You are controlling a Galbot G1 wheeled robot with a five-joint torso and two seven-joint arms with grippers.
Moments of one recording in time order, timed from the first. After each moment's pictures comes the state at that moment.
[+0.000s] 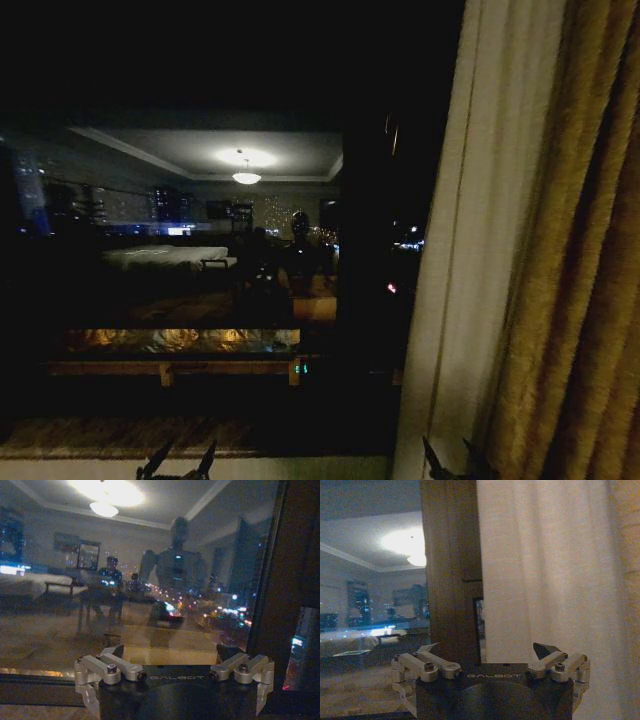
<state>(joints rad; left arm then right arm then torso) 1.69 -1.46 -0.85 -2.32 -0.40 0.27 0.26 -1.63 1.37 0.75 2.05 0.39 0.14 -0.17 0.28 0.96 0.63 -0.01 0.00</state>
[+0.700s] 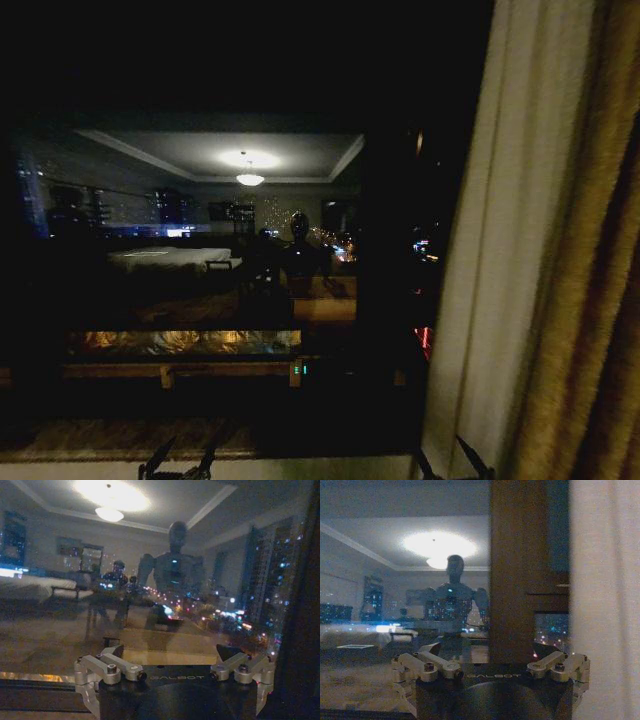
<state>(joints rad) 1.68 -1.46 -0.85 -2.32 -0.40 0.27 0.27 -1.71 1.37 0.73 2.13 0.29 0.19 -0.17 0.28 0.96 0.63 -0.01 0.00</state>
